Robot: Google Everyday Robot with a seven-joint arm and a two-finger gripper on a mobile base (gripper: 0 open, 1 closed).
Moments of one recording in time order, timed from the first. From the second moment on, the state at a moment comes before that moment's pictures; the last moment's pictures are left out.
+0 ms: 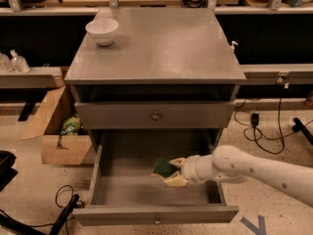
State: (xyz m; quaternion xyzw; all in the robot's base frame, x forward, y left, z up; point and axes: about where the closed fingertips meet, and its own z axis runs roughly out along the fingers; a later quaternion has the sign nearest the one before) arm 0.541 -0.064 0.468 -0.53 0.75 0.22 0.33
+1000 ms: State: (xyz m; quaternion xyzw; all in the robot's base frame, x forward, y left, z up) arm 0.588 -0.233 0.724 -0.55 0.73 0.14 0.38
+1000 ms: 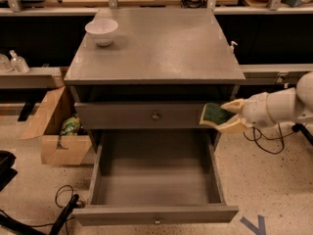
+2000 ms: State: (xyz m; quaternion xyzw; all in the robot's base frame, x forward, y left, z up) arm 0.642 -0.227 0.861 -0.63 0.71 0.13 0.29
